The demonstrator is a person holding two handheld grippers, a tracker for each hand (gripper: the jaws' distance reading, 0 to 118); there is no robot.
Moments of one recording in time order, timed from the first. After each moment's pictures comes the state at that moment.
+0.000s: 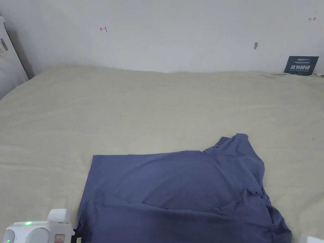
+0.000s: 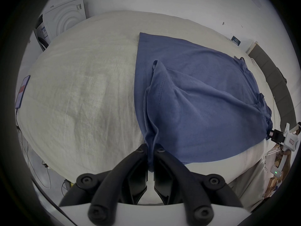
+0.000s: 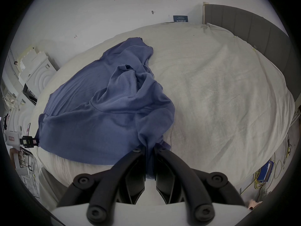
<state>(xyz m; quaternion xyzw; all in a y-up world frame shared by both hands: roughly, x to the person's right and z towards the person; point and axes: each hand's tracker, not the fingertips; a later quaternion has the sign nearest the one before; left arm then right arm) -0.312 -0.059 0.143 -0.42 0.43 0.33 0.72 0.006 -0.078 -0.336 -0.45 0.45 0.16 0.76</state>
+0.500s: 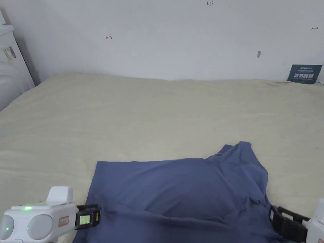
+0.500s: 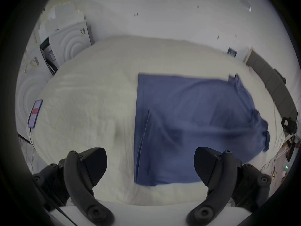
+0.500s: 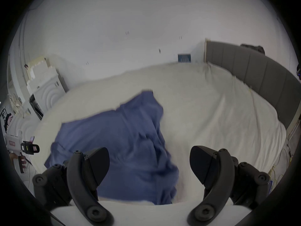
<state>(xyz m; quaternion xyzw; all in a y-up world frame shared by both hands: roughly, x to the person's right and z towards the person) -0.312 0.025 0.120 -0.33 0.48 0.25 0.77 -0.022 0.040 -0.328 -0.29 0.48 0.10 0.82</state>
